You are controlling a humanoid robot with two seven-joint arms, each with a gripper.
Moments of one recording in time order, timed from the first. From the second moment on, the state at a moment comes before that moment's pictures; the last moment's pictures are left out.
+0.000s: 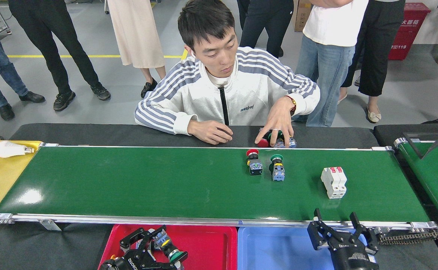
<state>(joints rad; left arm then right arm) 0.12 0.10 0.05 -1.68 -1.45 -0.70 -0.17 -0.03 0.06 -0.06 -1.51 1.38 0.02 0.11</state>
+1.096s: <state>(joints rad) -0.20 -0.05 0.01 -1.41 -1.65 -0.22 -0.23 0.20 -0.01 0.26 -1.75 1.38 -0.09 0.14</state>
